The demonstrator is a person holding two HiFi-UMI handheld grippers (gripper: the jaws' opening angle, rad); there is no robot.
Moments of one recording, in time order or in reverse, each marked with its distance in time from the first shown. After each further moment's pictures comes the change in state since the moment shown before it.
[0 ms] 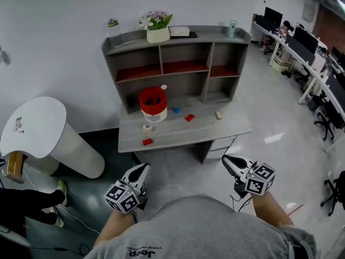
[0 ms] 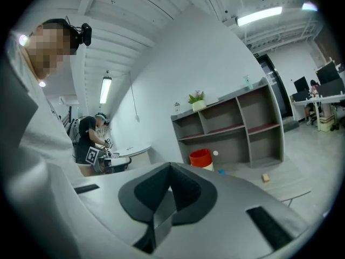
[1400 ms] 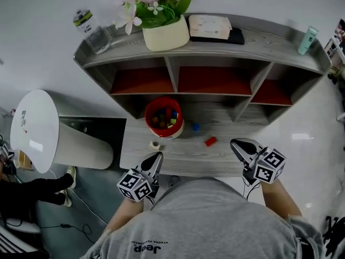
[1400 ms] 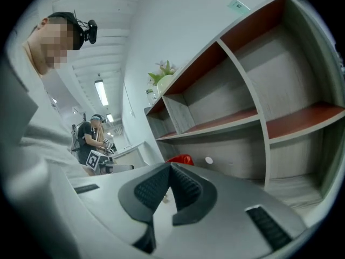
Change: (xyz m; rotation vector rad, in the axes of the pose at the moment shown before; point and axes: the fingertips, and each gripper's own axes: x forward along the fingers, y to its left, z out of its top) left arm 0.262 0.214 -0.016 -0.094 0.126 0.285; right arm 0.275 -0.293 0.062 0.061 0.152 0.249
